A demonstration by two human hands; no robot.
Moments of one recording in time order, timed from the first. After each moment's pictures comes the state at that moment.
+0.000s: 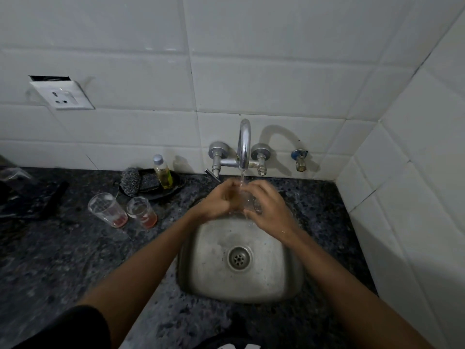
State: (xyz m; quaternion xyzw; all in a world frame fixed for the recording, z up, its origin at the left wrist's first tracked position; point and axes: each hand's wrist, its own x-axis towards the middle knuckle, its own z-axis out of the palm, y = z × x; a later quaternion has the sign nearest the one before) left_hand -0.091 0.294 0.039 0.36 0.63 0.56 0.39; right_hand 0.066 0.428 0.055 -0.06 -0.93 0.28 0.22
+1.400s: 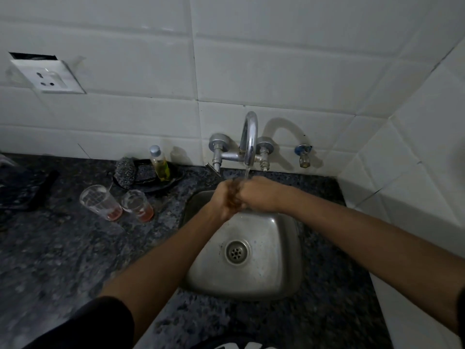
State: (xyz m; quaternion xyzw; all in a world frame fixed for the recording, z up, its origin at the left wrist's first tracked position) left_hand -0.086 0.333 0.013 -0.07 0.44 0.71 0.54; right_hand 0.000 0.434 0.104 0.12 -0.98 -0.03 -0.14
